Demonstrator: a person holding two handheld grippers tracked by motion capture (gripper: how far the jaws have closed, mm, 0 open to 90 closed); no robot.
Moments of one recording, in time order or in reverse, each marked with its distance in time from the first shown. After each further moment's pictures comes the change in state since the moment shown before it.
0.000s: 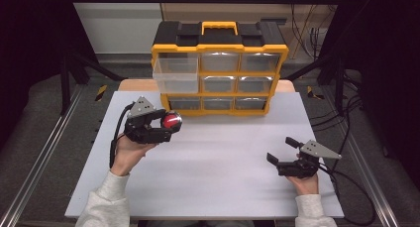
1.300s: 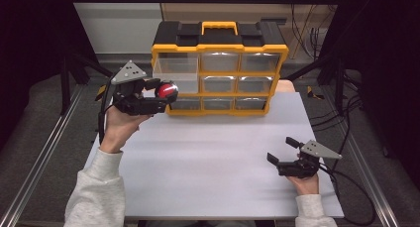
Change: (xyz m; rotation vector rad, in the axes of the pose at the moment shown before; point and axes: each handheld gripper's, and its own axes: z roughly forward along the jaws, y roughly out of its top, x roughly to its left) left arm 0.013 0.074 -0.026 -0.085 0.030 0.022; right arm 0.000 0.000 0.000 -0.001 0.002 0.002
